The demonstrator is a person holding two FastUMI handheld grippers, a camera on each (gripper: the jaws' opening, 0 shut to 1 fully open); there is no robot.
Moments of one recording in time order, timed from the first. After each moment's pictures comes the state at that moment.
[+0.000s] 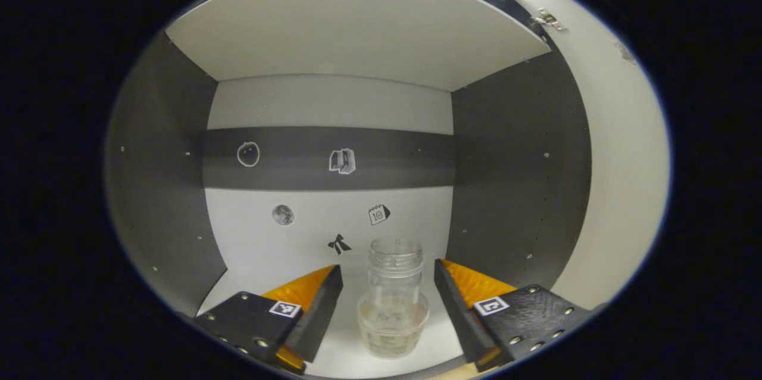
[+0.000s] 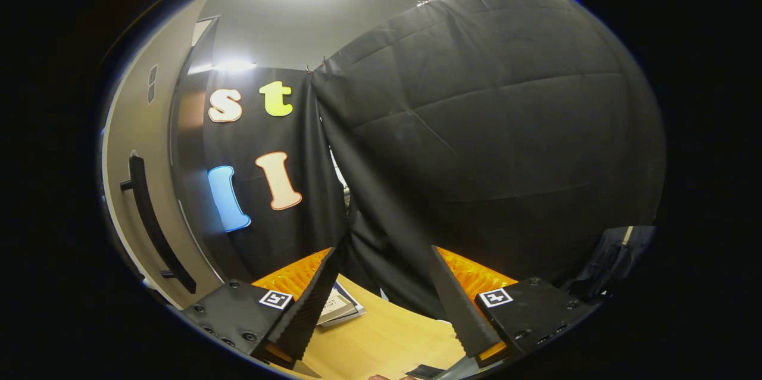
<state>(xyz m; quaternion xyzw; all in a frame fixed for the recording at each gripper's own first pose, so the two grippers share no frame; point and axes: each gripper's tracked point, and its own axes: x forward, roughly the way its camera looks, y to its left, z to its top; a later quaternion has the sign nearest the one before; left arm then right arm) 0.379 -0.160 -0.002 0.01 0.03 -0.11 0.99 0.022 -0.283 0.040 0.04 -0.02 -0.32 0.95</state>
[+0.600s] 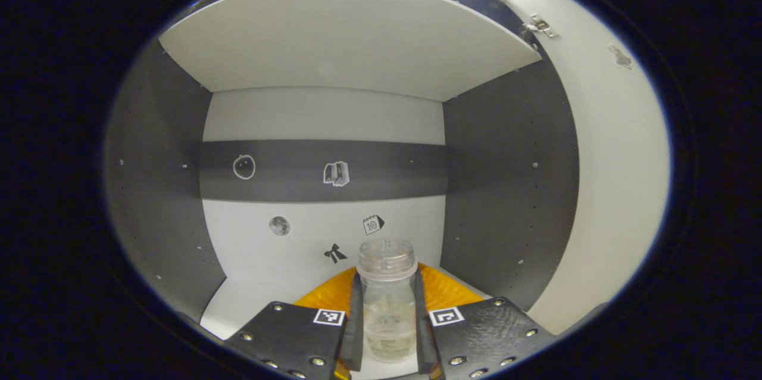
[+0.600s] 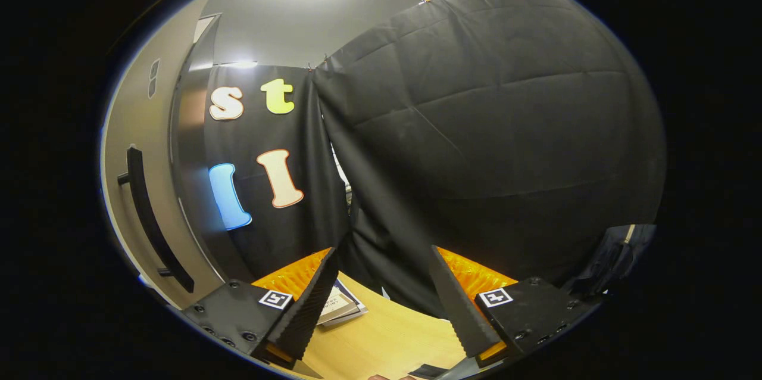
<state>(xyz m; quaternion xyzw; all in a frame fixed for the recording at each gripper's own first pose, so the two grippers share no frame) 0.359 -0.166 0.026 0.02 0.01 -0.14 0.99 0.027 -0.281 0.037 0.04 -0.02 -0.32 0.95</state>
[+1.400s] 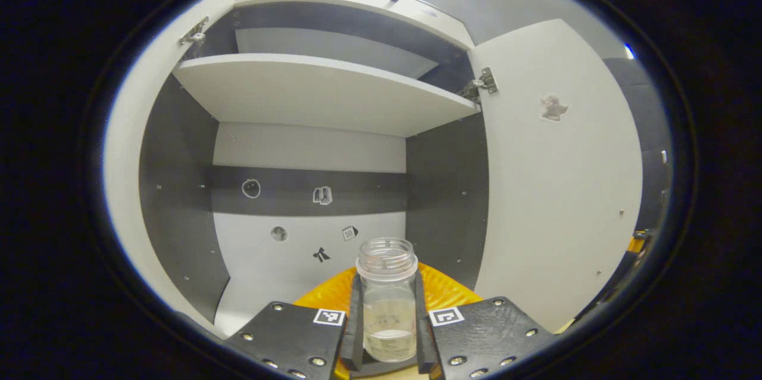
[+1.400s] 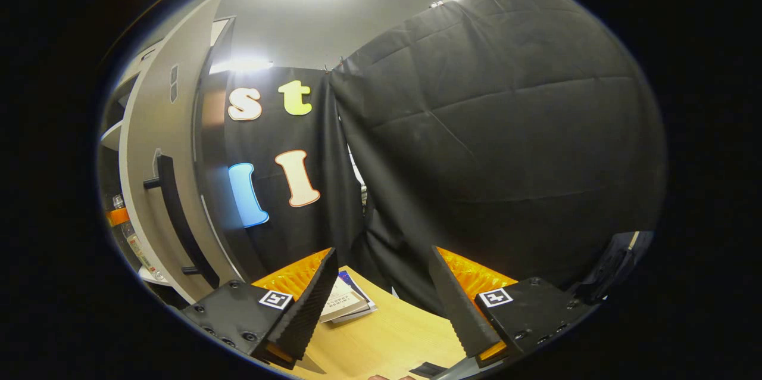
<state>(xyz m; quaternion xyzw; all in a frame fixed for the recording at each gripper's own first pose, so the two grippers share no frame) 0.232 -0.155 0.058 0.01 -0.02 -0.20 0.98 0.019 -0.257 0.047 0.03 -0.02 -0.28 0.96</state>
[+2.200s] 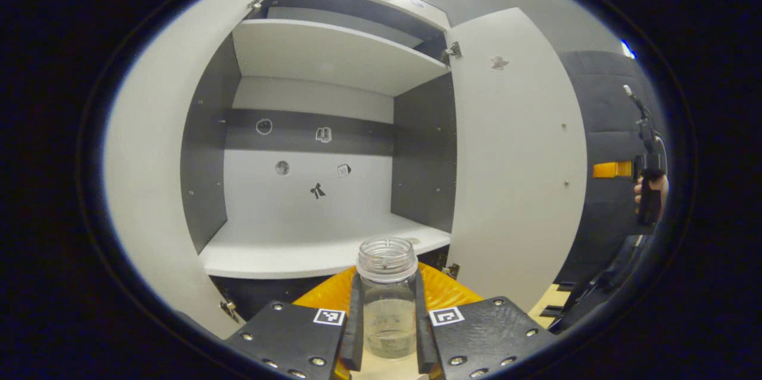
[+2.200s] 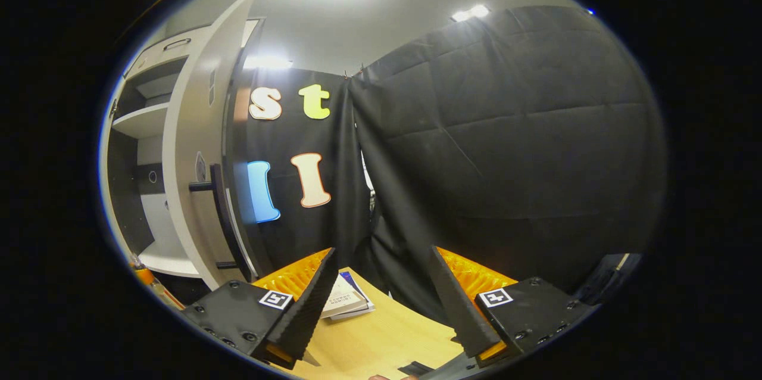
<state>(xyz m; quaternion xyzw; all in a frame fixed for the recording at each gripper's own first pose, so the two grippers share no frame) 0.141 -0.125 -0.093 0.00 0.03 -0.24 0.97 -0.011 -0.223 0.065 -0.02 -0.02 -0.26 0.96</state>
